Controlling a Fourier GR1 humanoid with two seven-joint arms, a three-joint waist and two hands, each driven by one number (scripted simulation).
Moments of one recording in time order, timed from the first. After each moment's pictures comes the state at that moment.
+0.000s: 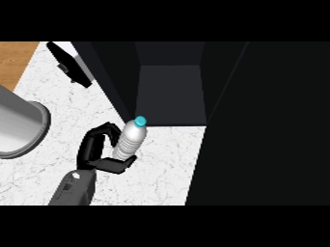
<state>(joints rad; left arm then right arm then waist) -0.31 0.02 0.12 -0.77 -0.09 -0.09 -0.85 0.09 -0.22 0.61 -2.47 0.12 -0.30 0.39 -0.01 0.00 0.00</state>
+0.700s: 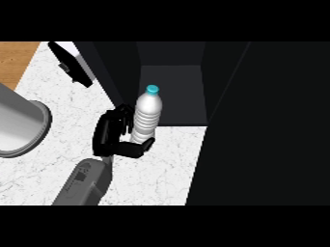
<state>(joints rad) -0.34 0.02 -0.15 -1.01 0.24 0.09 -0.55 0.12 -0.24 0.62 -2.47 0.12 -0.32 0.34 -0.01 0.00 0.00</state>
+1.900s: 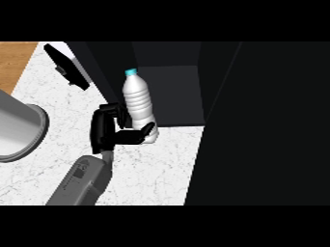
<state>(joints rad) -0.36 0.07 -0.26 -1.07 0.34 0.50 -0.40 0.14 -0.31 0.58 -2.47 0.07 -0.31 0.28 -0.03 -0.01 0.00</state>
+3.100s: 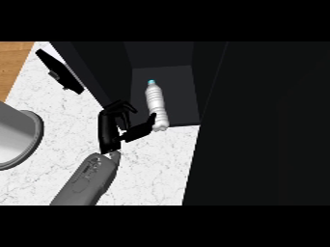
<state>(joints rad) -0.41 0.09 -0.37 -0.99 0.16 0.84 -0.40 0.19 -0.34 0.58 -2.47 0.02 -0.27 0.20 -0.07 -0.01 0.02</state>
